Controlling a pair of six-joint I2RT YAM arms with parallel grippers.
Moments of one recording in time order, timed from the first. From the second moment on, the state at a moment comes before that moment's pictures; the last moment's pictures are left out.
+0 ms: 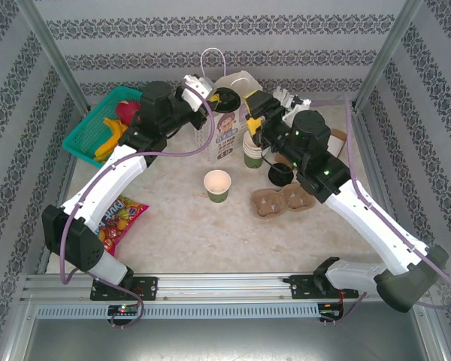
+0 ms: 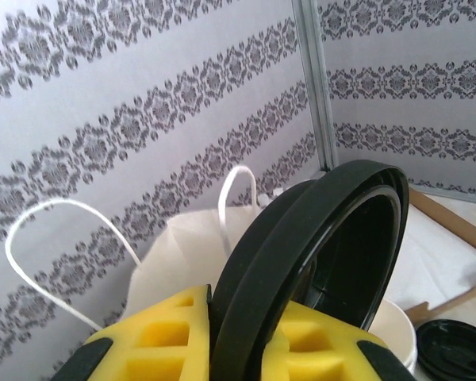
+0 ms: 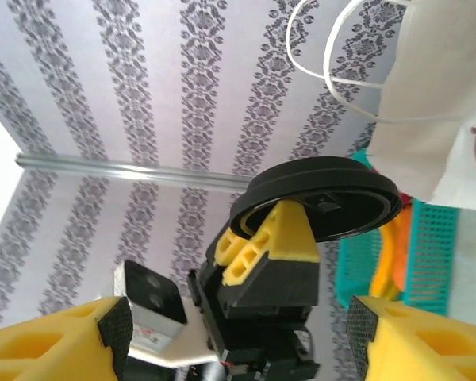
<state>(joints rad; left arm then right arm) -0.43 1.54 1.52 -0.08 0.30 0.36 0.62 1.20 1.28 -0.08 0.00 1.49</state>
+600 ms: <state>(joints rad) -0.45 1.55 1.42 0.18 0.36 0.51 0.67 1.35 1.32 0.19 0.14 1.81</state>
